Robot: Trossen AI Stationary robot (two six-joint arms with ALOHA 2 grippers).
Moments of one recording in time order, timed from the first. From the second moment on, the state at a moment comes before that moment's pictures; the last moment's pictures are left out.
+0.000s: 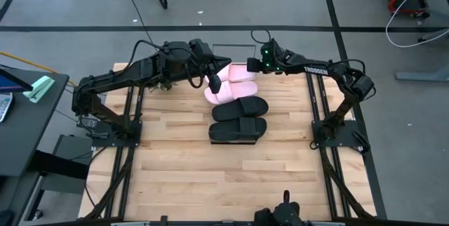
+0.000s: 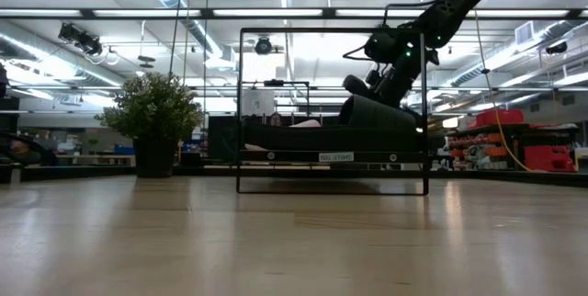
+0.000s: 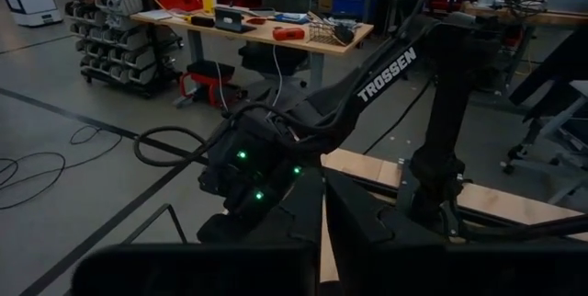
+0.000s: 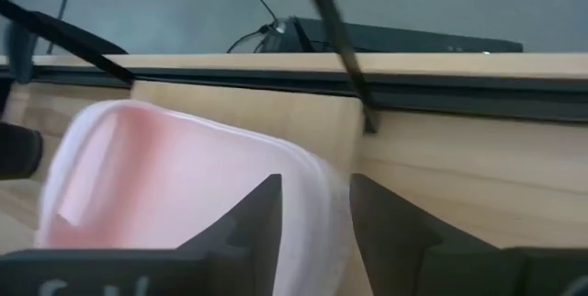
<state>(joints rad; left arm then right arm) 0.17 1.49 1.67 -0.35 -0.25 -0.09 -0.77 1.68 1.06 -0.20 -0.03 0.76</state>
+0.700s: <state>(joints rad) 0.17 1.49 1.67 -0.37 -0.25 -0.09 -0.75 1.68 1.21 -0.46 -0.14 0.60</state>
